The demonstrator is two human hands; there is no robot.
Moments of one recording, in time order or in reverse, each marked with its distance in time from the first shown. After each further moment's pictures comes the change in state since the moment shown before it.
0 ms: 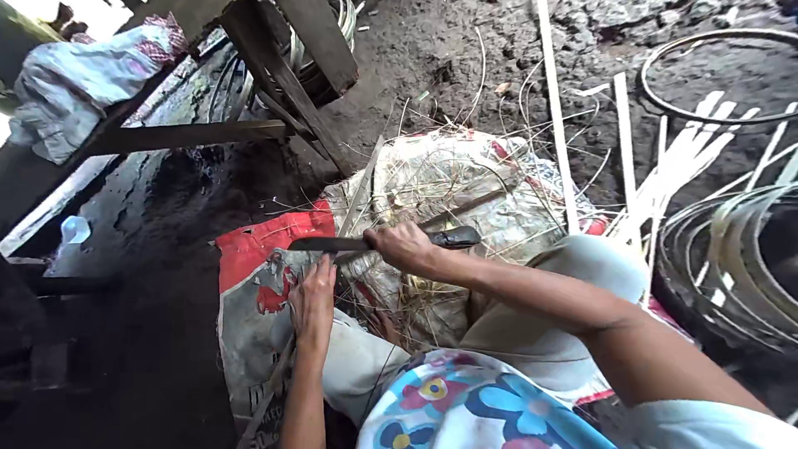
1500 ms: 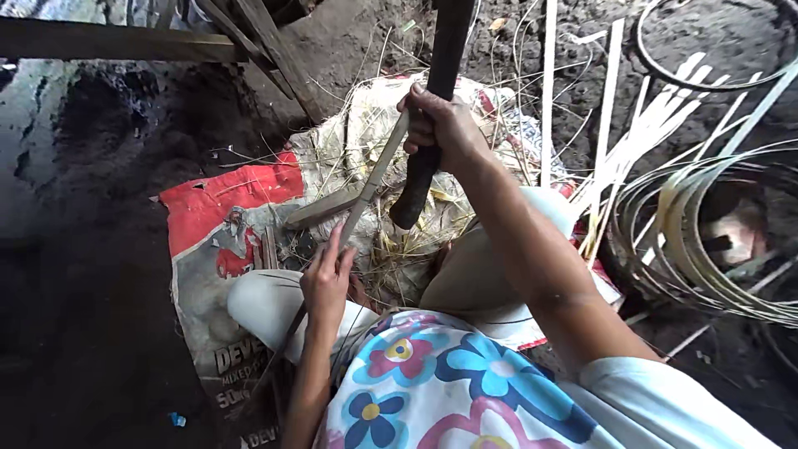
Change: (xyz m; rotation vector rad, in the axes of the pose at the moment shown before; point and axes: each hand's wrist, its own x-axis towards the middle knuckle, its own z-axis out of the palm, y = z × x) left_hand -0.043 0.050 0.034 -0.666 0.138 0.051; right_hand -0.004 0.095 -0.058 1.767 0.427 0.086
